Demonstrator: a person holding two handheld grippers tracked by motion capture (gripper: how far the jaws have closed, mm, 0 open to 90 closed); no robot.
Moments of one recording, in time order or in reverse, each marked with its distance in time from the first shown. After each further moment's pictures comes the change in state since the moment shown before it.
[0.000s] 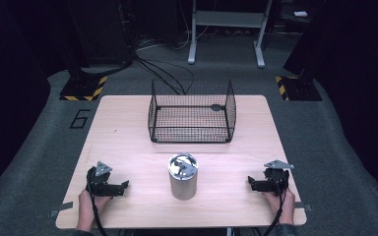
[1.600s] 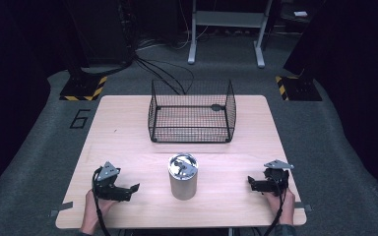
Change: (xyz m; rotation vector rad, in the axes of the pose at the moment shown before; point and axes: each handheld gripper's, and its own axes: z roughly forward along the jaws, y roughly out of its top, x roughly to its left) left arm -0.039 0.025 -0.028 -0.121 -0.210 0.091; right arm 0.000 0.000 0.000 0.000 0.001 0.000
